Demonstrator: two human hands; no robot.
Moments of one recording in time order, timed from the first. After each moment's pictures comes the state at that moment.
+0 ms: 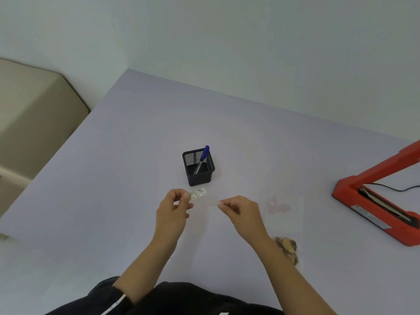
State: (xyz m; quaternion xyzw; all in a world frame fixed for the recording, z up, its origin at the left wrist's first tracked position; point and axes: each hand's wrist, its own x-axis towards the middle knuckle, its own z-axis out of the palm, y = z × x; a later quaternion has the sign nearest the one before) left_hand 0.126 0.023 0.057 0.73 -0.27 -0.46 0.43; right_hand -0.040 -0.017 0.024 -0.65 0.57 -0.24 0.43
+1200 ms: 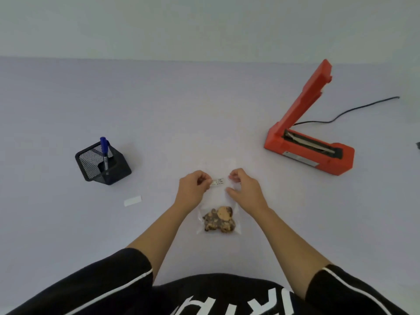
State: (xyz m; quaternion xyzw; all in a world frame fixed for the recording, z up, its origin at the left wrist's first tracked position) left_hand -0.070 -0.060 -0.022 0.66 -0.55 -0.49 0.17; right_hand -0.242 -0.032 -0.045 -0.57 0.69 -0.19 0.40
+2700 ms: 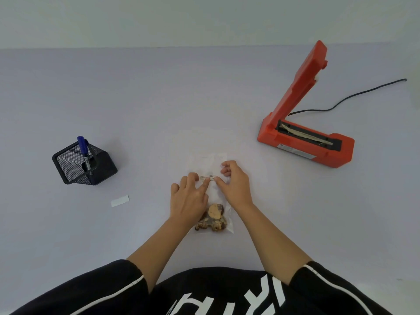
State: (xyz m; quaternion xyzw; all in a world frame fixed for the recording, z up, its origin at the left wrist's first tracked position) left_hand -0.085 -0.026 -0.053 0.55 -0.83 -0.05 -0.03; right_hand -0.233 -0.041 -0.059 -0.48 0.72 -0.30 0.41
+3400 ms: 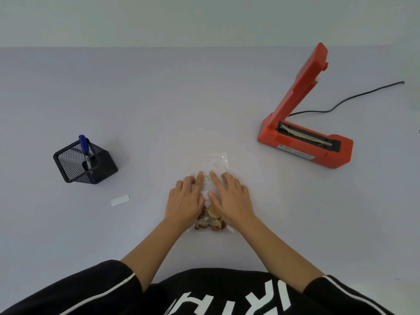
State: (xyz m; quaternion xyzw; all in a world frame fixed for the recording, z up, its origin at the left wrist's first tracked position) left_hand -0.073 -0.022 -0.057 0.57 -0.81 -0.15 -0.02; right_hand -0.230 -0.006 -0.046 -0.69 0.67 -0.01 0.27
